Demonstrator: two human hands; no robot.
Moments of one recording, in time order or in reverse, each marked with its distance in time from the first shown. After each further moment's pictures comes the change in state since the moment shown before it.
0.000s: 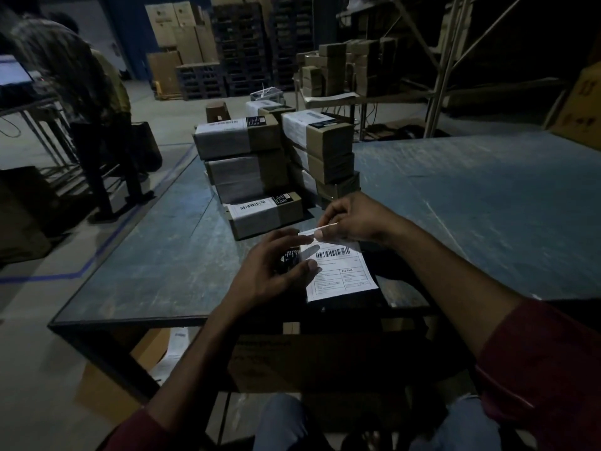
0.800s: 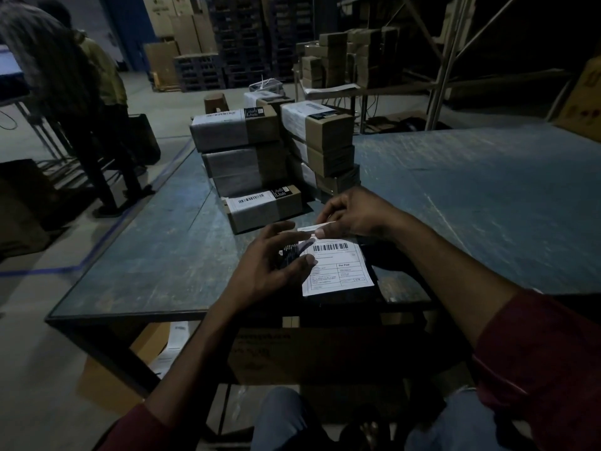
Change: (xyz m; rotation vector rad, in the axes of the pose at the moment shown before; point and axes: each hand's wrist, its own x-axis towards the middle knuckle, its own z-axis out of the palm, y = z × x) left_hand 0.000 -0.004 0.003 0.044 -0.020 -0.049; right_hand 0.001 0.004 -0.004 -0.023 -0.068 -0.002
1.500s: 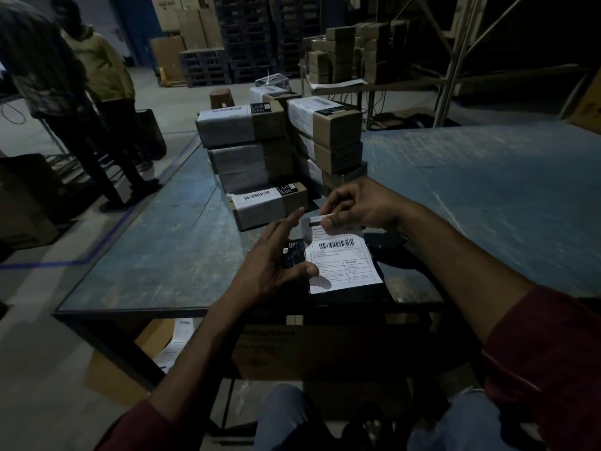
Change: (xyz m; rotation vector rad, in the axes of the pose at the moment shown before) left_hand 0.000 -0.009 -0.002 0.065 -0.008 0.077; right_hand 0.005 -0.002 -0.010 0.090 -0.053 -0.082
